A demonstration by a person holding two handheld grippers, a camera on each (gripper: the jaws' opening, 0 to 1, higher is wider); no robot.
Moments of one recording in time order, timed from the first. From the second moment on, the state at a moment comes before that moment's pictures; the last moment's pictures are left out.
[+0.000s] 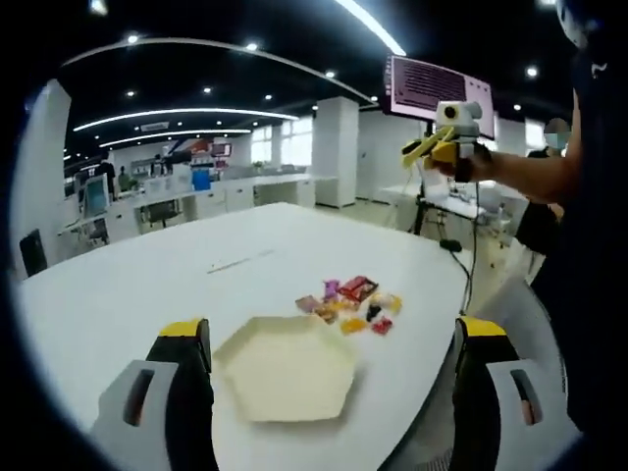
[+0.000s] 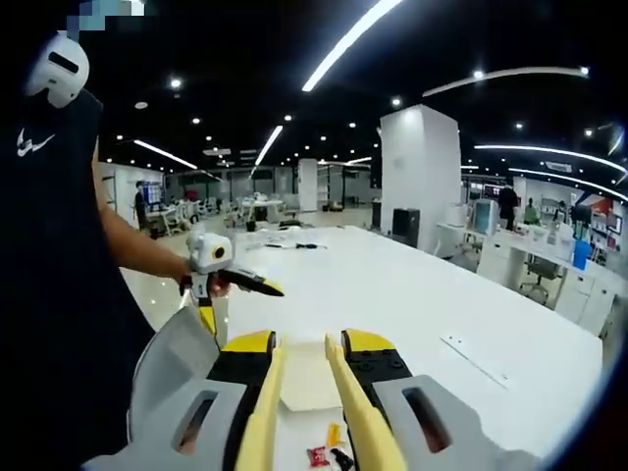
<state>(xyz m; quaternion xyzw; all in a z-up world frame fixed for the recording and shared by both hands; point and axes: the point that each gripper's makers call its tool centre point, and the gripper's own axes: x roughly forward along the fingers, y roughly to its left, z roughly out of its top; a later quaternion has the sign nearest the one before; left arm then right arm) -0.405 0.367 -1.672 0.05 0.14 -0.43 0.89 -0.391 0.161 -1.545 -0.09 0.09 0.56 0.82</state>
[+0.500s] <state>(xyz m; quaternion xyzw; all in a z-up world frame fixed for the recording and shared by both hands) -0.420 0.401 -1.731 0.01 0.16 -0.37 0.91 -0.392 0.155 -1.568 -0.14 0.13 0.56 0.81</state>
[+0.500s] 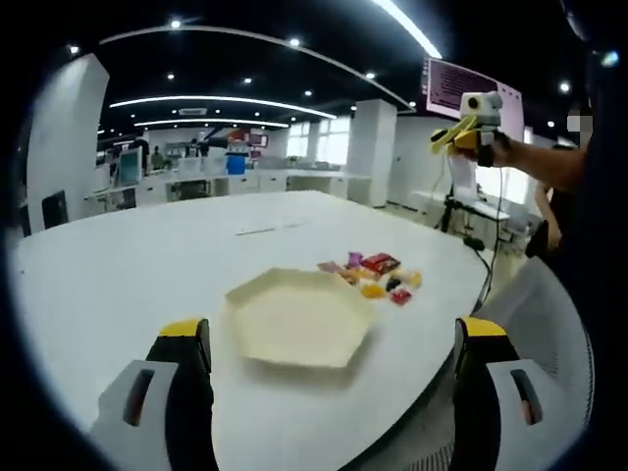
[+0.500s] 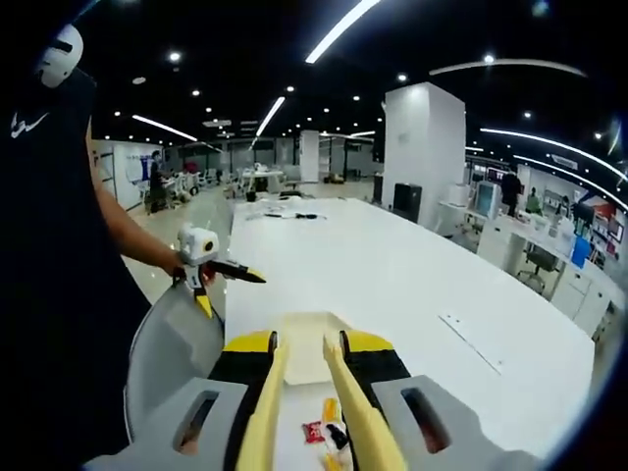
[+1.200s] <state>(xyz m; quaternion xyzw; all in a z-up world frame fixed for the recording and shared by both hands) -0.432 0.378 -1.750 0.05 0.19 -0.41 0.89 -0.384 0.154 -1.623 -0.21 0.18 0.55 0.79</state>
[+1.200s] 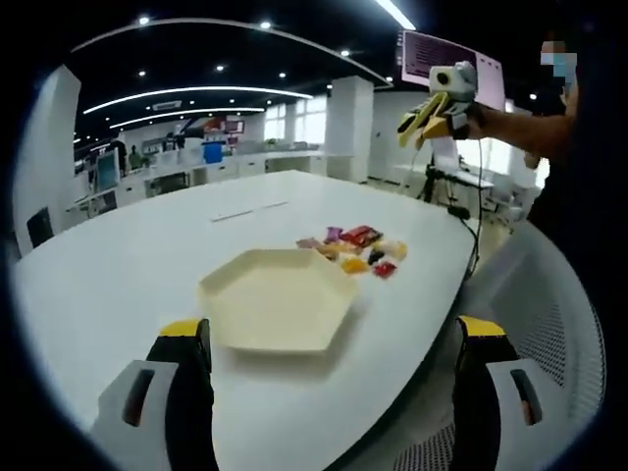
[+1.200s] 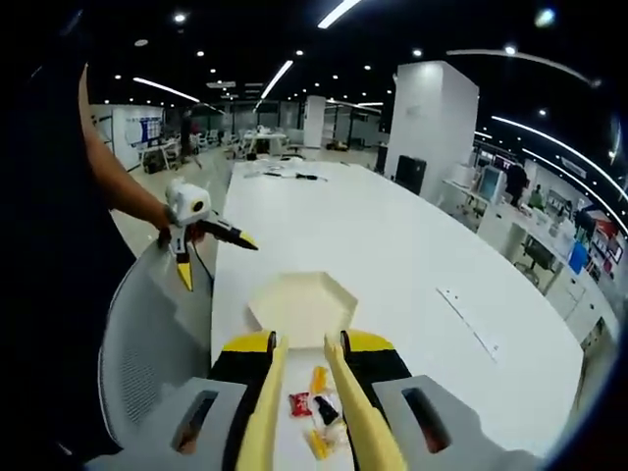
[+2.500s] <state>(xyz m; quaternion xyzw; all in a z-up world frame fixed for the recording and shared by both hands) -0.425 0.393 -1.767 0.07 0.22 -0.37 0.90 -0.377 0.160 -1.772 -0.25 0.27 0.54 0.75</state>
